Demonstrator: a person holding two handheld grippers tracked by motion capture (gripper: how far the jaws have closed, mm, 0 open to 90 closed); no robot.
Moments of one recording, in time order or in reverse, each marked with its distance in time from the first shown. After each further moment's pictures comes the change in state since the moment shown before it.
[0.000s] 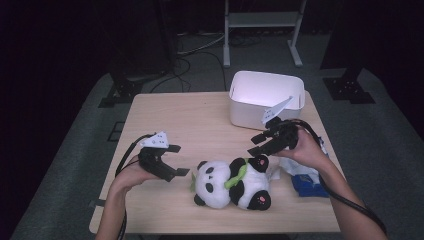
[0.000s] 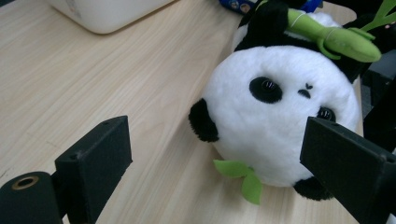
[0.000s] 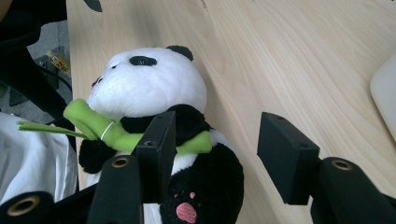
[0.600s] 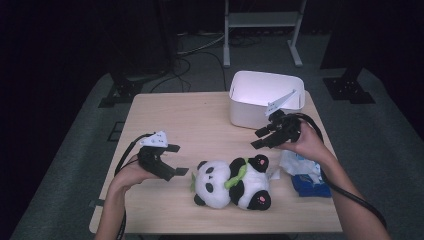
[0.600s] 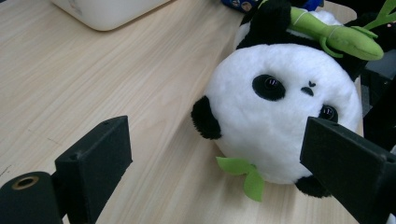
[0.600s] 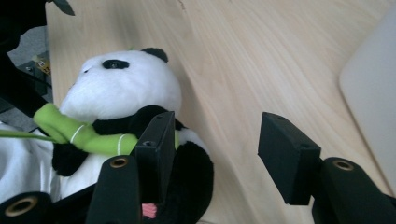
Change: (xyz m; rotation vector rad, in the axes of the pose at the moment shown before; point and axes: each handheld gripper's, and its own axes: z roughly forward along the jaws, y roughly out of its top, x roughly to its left) left arm 0.004 -0.001 -0.001 0.014 0.000 -0.004; right arm -0.021 0.002 -0.006 0.000 -0.037 0.030
